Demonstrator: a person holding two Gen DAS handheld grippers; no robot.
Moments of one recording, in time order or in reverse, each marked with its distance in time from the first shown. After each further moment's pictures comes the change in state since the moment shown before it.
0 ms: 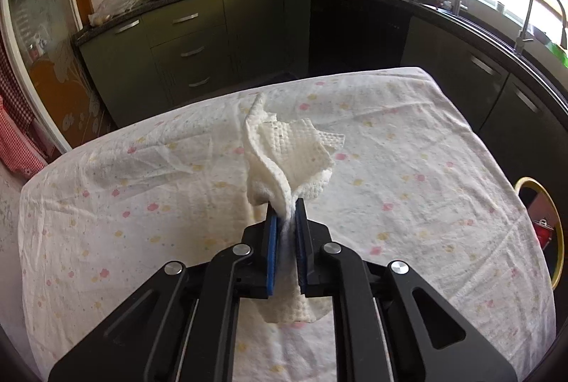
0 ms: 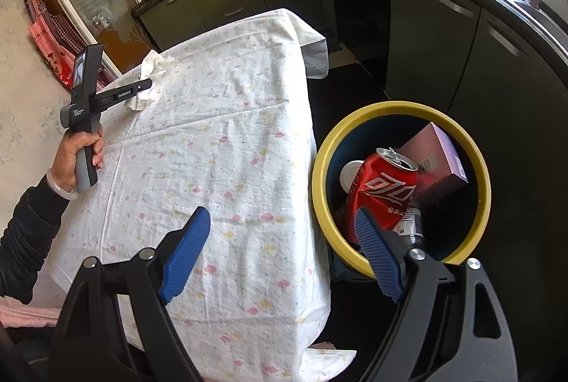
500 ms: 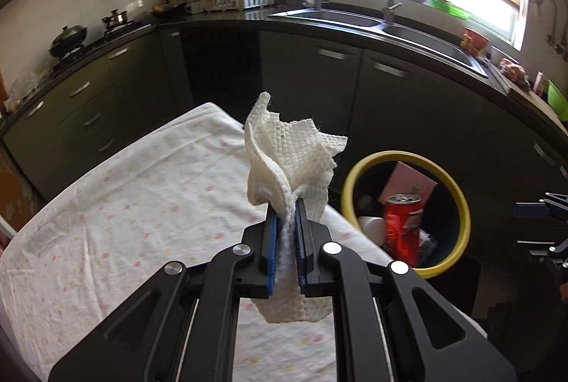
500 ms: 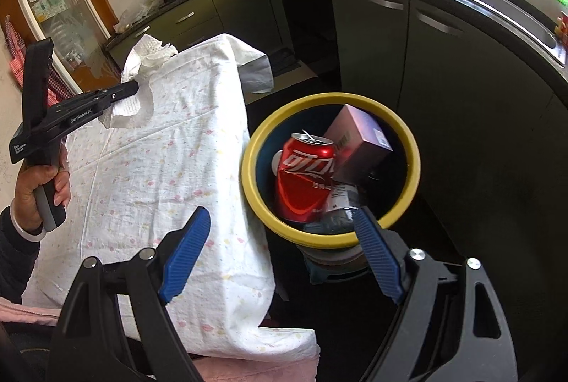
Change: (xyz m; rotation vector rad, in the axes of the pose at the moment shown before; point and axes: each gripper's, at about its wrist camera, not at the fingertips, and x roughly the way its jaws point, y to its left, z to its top) left arm -0.097 -0.208 0.004 0.307 -0.079 -0.302; right arm -0.052 -0.068 -0.052 0.130 -0.109 -0.097
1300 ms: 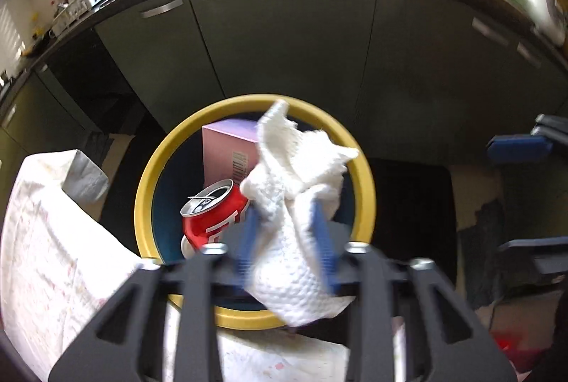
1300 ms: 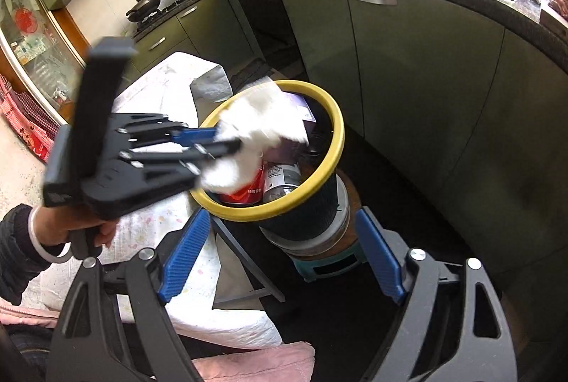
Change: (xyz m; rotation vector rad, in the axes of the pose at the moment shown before) left arm 0.119 -0.233 -0.006 0.415 0.248 -0.183; right arm -0.013 -0.079 -0.036 0.134 -0.041 0.005
